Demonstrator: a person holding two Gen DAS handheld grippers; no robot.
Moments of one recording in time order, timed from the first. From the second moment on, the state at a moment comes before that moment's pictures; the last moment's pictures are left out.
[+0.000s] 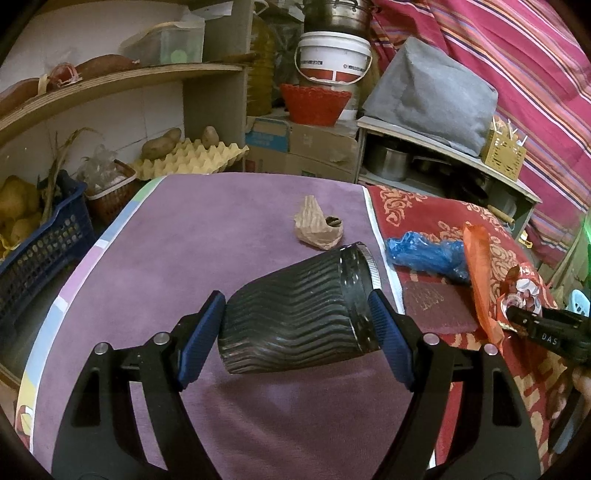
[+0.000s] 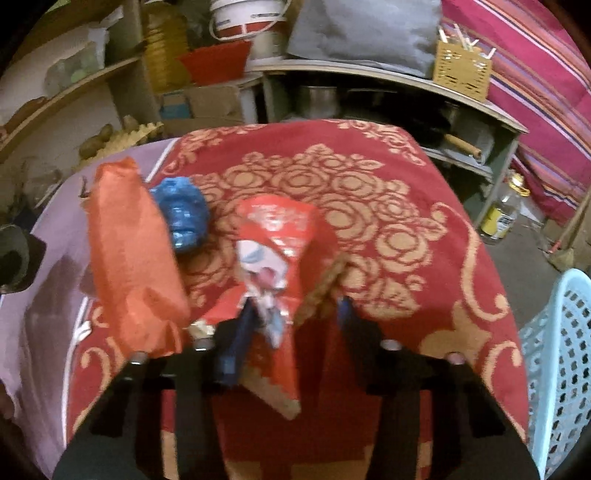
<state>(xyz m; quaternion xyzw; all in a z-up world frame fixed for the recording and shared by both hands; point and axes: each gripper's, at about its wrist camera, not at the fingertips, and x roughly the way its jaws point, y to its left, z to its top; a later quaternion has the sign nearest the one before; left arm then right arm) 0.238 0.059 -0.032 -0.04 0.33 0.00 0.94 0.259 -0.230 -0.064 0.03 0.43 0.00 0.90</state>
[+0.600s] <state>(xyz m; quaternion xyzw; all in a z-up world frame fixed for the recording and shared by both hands) 0.219 0.043 -0.005 -0.03 0.31 -0.01 0.95 0.223 -0.265 -0.024 0.05 0.38 0.01 0.93</state>
